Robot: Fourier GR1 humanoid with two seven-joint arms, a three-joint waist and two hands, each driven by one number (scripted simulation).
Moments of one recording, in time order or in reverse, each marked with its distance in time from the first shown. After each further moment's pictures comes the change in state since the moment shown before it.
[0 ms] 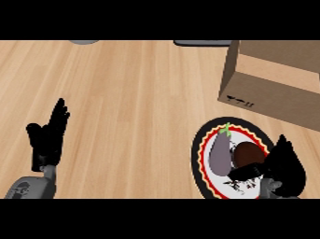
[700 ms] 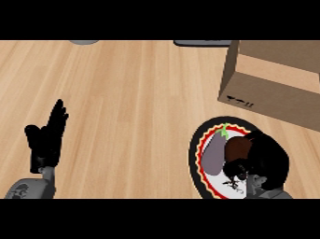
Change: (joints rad) left arm 0.014 -0.011 0.021 -0.012 -0.019 -0.014 0.002; right arm -0.045 -0.018 0.102 0.055 0.092 -0.001 -0.158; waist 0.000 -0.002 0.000
